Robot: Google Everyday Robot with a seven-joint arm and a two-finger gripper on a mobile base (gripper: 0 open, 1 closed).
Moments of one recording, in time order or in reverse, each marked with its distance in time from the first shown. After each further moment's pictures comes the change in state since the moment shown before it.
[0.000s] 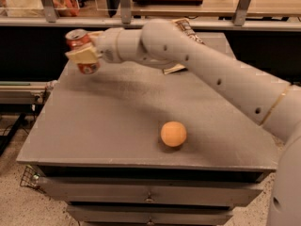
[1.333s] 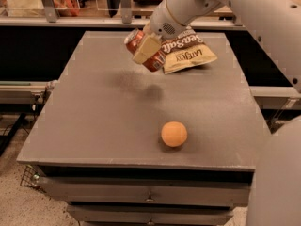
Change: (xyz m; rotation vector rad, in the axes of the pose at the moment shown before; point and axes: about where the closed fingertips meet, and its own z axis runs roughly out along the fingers) arm 0.039 -0.054 -0.172 -0.114 0.629 -0.133
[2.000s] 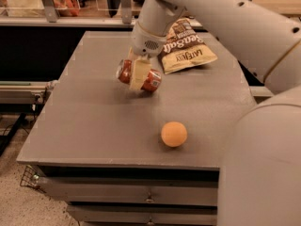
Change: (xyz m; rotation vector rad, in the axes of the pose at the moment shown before) arm 0.016 0.073 0.043 -0.282 0.289 -0.197
